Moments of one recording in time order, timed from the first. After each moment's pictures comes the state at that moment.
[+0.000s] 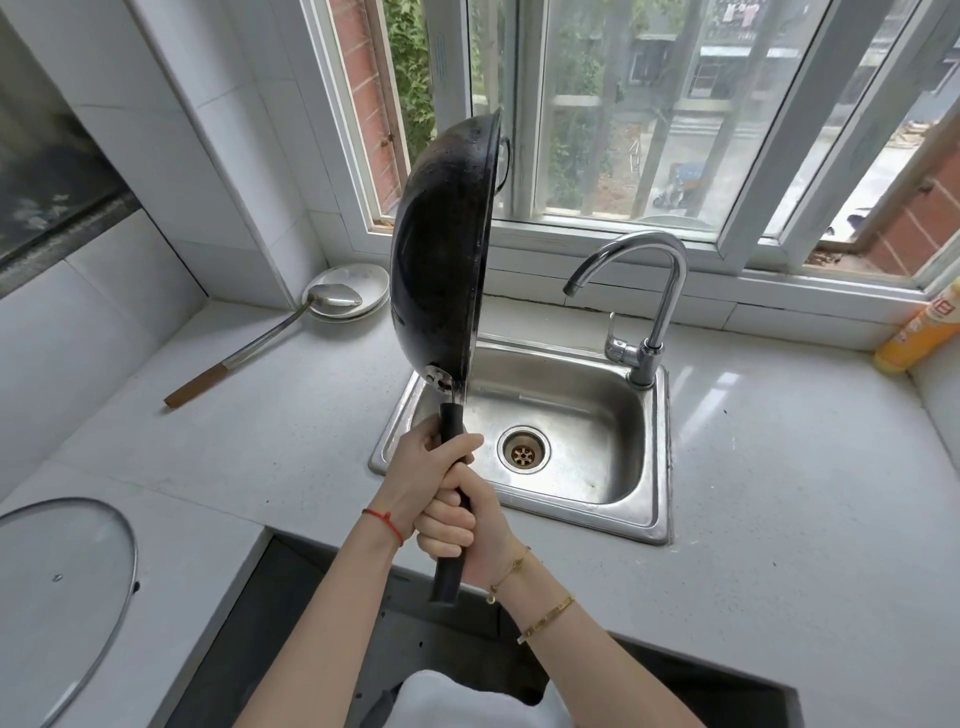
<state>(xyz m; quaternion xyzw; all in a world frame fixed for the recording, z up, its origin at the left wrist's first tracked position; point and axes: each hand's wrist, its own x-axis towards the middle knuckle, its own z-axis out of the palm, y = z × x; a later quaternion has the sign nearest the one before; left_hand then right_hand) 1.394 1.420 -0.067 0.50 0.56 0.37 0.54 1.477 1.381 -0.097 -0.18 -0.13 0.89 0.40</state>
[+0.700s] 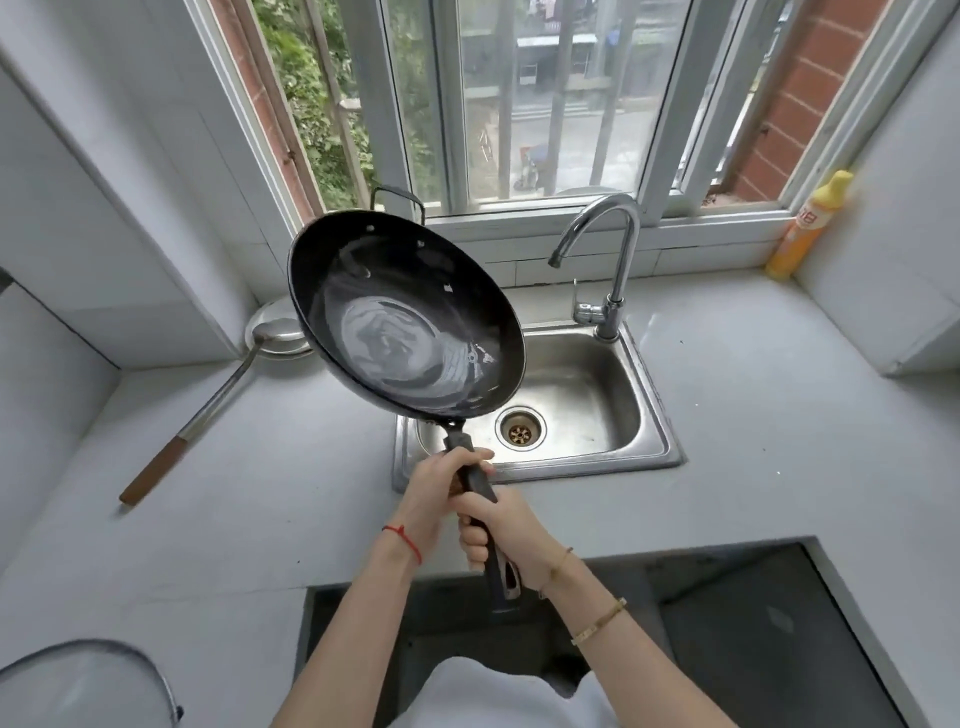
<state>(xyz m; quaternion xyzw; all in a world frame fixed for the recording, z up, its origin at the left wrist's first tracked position) 1.305 1.448 -0.101 0.44 0.45 0.24 0.73 1.398 1.372 -0.116 -0.50 -0.25 0.68 0.48</state>
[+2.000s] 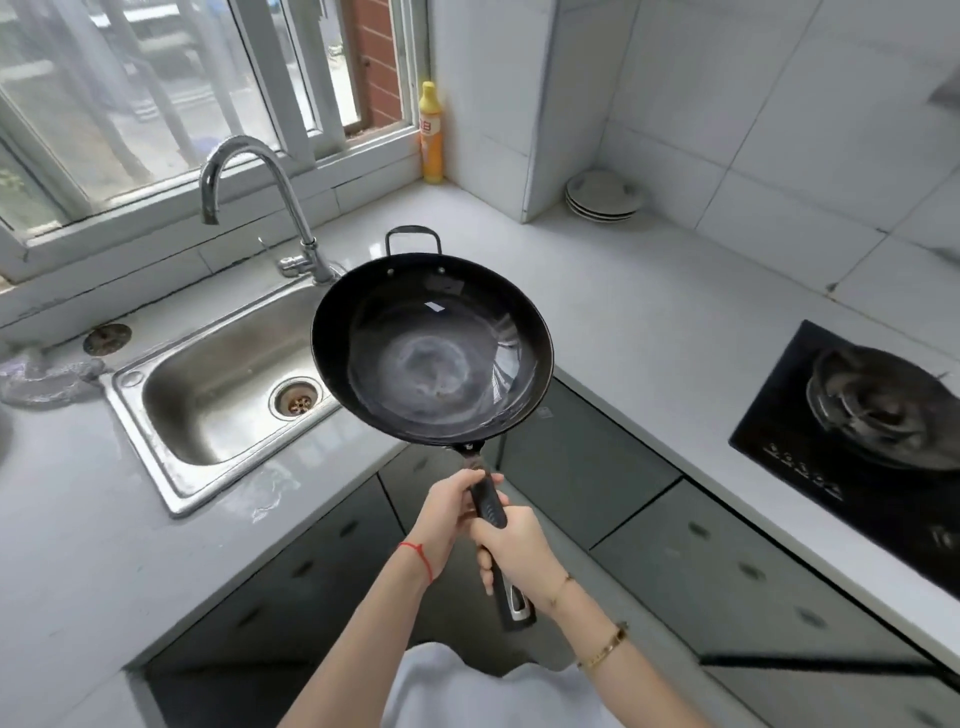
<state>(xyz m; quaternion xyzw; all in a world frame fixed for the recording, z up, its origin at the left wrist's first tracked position) 1.366 1.225 -0.145 0.52 0.31 -0.12 0.78 1.376 1.110 -0.140 -0.72 -0.01 0.39 0.58</state>
